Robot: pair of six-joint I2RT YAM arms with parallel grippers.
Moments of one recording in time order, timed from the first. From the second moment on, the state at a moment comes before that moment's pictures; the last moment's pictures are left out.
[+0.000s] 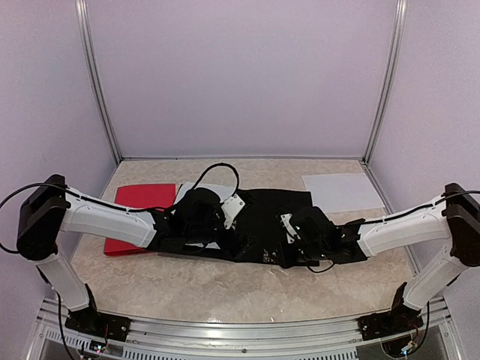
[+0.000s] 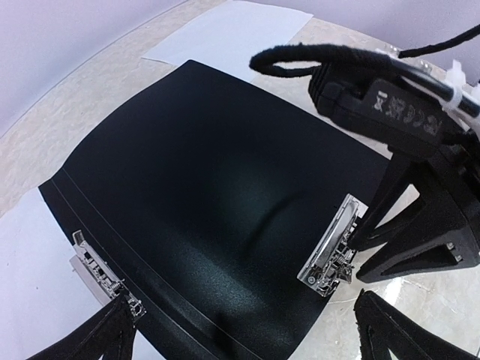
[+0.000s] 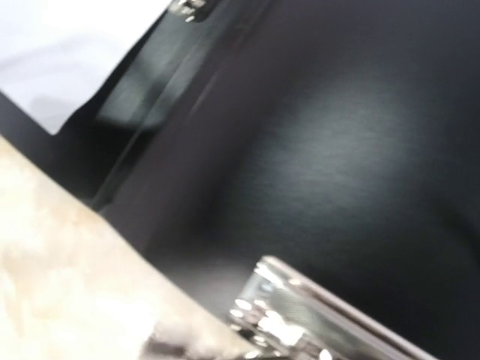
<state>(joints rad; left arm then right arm) -0.99 1.71 0.94 0.25 -0.03 0.02 0.99 1.51 0.70 0.03 0.06 0.54</state>
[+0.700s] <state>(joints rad) -0.97 1.64 0.89 0.21 -0.08 -0.02 1.07 1.70 0.90 -0.01 0.07 0.49</state>
